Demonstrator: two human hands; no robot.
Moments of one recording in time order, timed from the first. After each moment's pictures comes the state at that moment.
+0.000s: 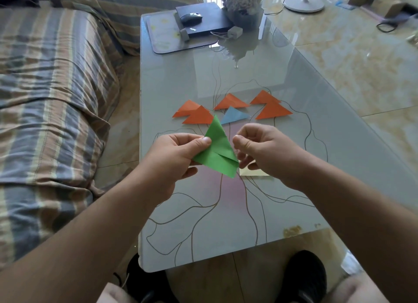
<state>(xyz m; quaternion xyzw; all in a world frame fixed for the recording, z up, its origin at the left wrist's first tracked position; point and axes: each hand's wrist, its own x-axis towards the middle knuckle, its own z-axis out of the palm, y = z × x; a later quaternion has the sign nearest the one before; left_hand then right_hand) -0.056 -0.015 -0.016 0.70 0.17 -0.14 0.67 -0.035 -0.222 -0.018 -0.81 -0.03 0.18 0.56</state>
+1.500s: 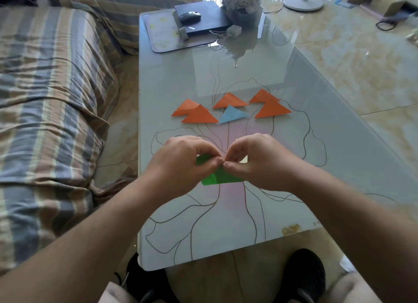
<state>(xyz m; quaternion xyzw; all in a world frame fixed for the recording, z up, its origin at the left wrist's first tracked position) -0.057 -0.010 -0.030 0.94 -0.17 0.01 0.30 -0.041 -0.219 -0.021 -0.92 -0.19 0.12 0.31</state>
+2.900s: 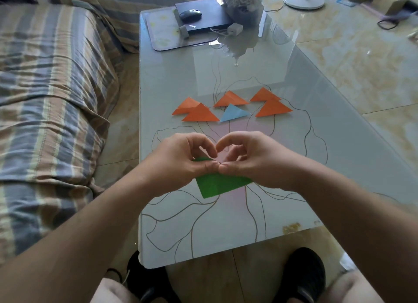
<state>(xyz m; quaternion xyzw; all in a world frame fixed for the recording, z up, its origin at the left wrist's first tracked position) -0.056 0.000 -0.019 0.87 -0.07 -0.17 0.46 -0.041 -0.220 -0.026 -0.81 -0.13 0.26 0.50</state>
